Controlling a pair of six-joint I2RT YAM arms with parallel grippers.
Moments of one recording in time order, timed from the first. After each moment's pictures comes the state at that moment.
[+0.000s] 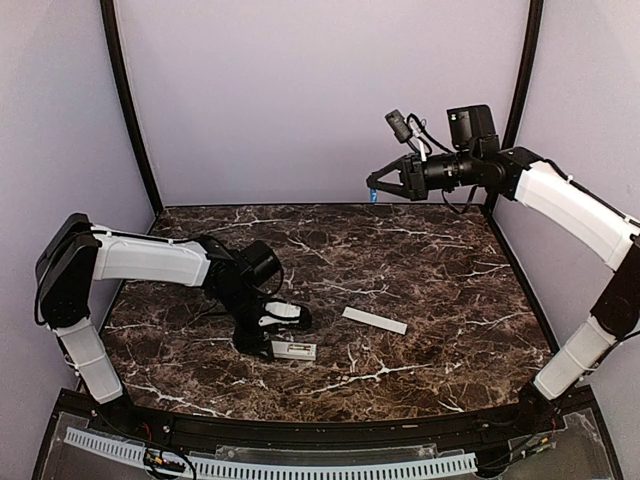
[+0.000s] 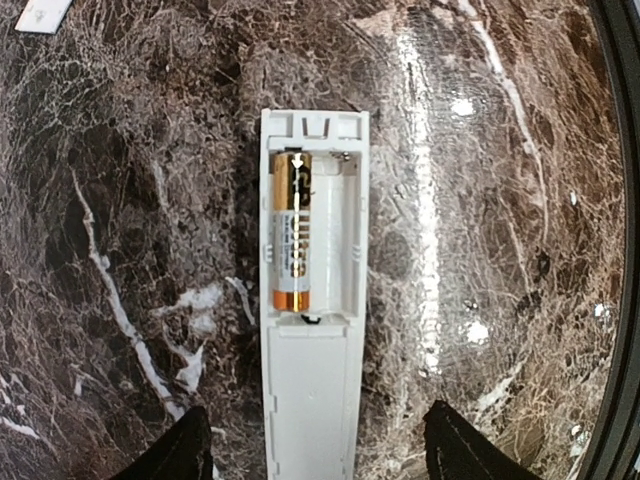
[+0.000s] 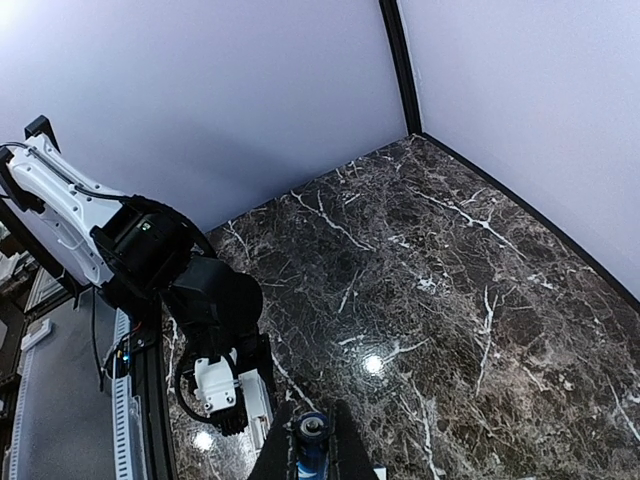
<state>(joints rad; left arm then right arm) -0.80 1.75 1.12 -0.72 0.30 0.76 0.51 1.54 1.55 -0.45 -0.79 -0.03</state>
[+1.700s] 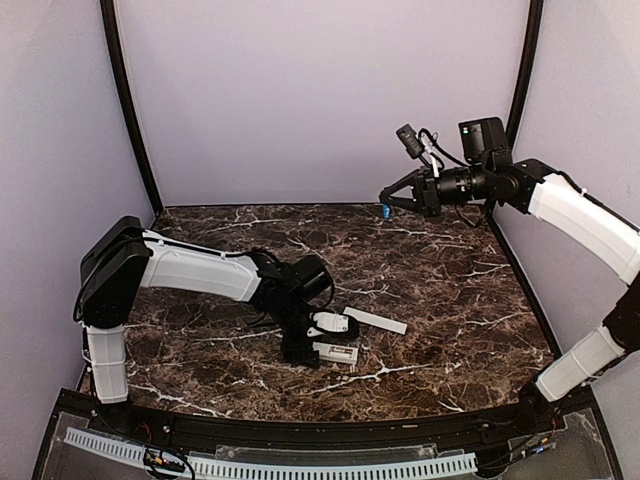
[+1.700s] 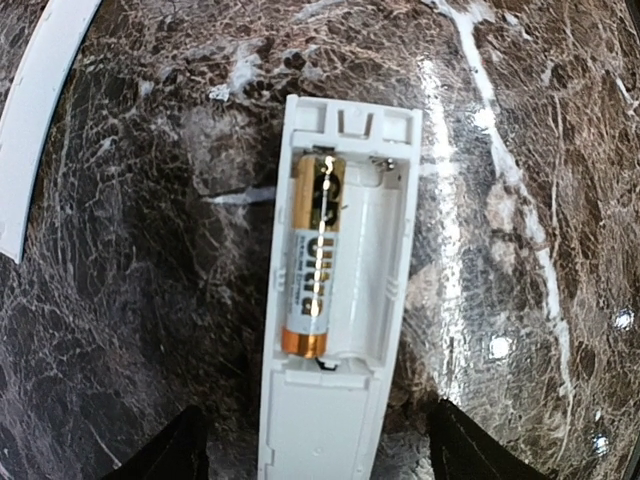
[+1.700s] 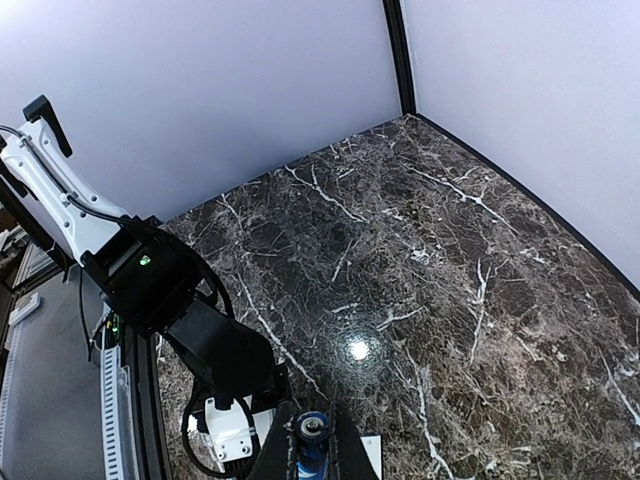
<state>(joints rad) -0.98 1.99 1.33 -0.60 0.23 0.62 0.49 1.44 1.42 -0.48 -0.78 -0.12</state>
